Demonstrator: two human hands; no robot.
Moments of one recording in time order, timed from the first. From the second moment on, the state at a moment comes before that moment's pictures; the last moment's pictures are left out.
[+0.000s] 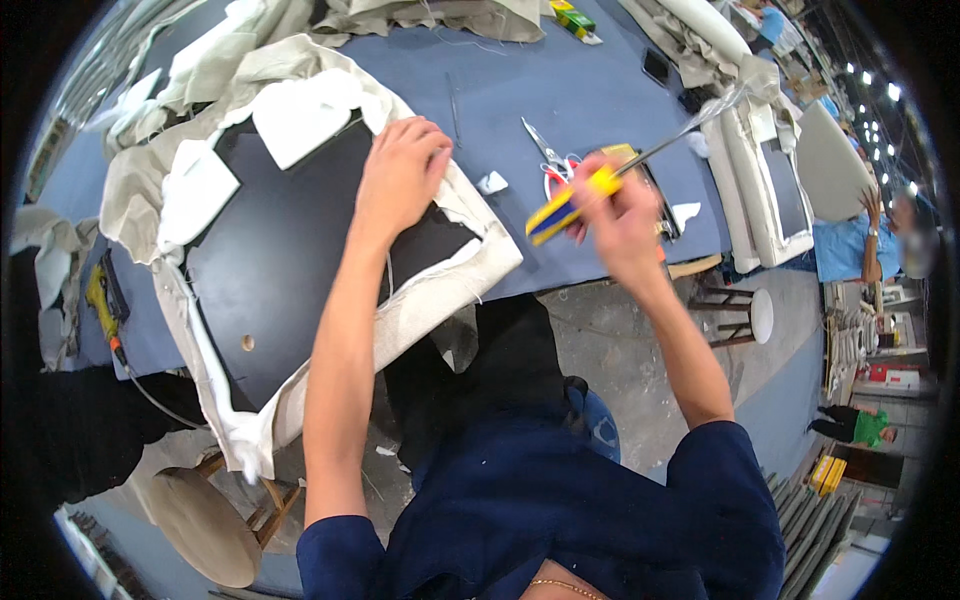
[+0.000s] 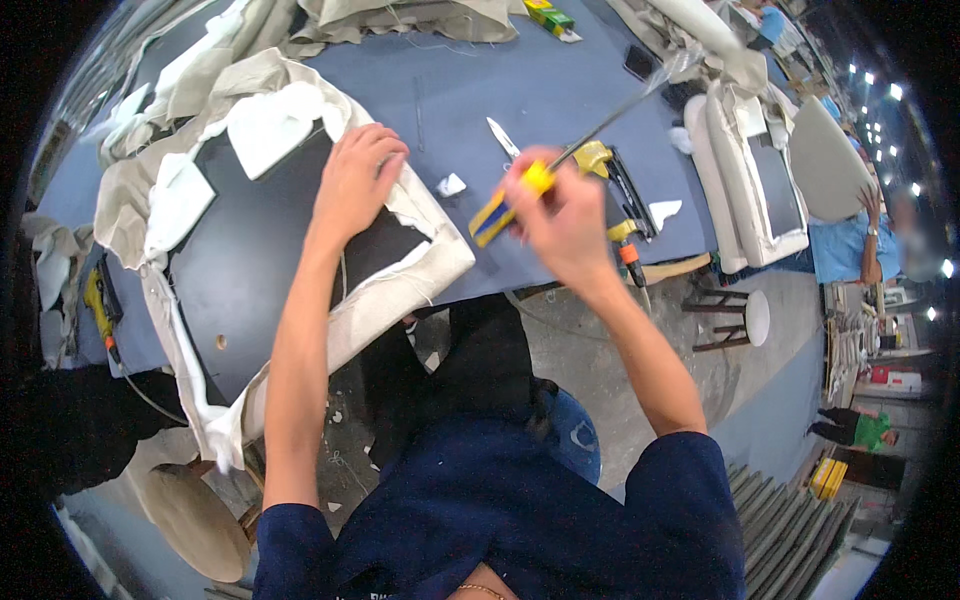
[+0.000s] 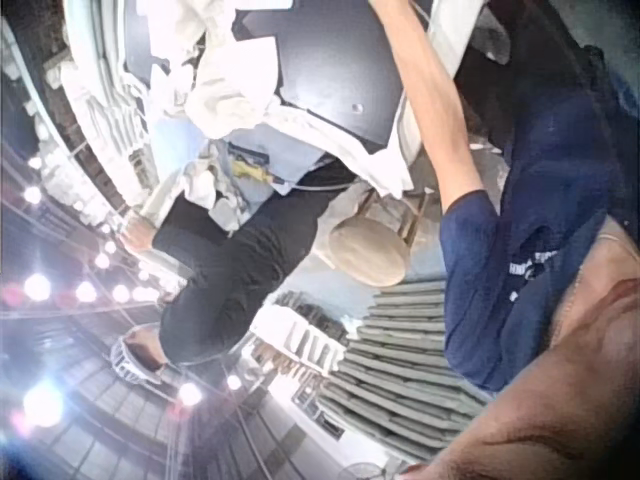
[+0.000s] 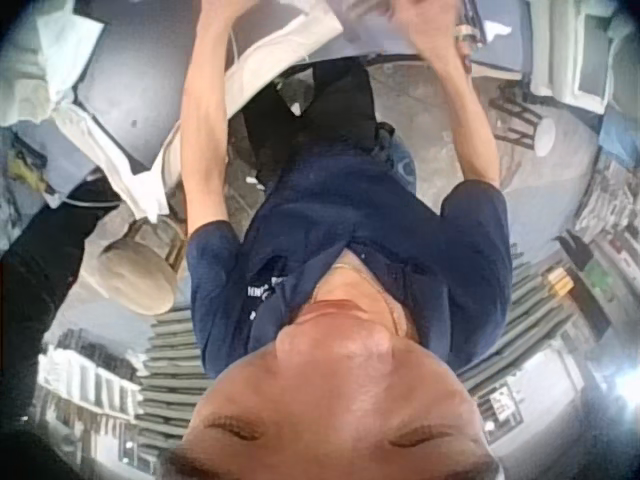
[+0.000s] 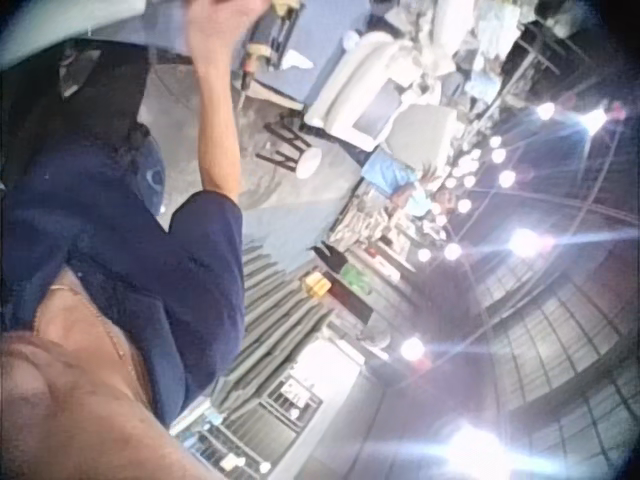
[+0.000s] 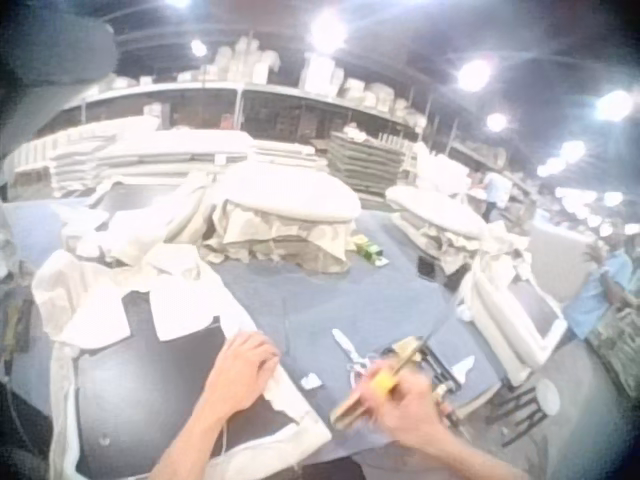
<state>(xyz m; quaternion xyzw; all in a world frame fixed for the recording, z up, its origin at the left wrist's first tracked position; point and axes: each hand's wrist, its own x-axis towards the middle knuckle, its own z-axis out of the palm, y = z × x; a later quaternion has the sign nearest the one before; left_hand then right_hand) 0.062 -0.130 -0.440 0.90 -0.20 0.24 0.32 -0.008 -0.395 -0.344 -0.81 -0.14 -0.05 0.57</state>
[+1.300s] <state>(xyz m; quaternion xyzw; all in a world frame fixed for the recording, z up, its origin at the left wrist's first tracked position) 0.052 -0.120 -0.431 0.91 -0.23 0.18 0.28 -0.029 -0.394 -0.325 -0.72 -0.27 -0.19 0.61</state>
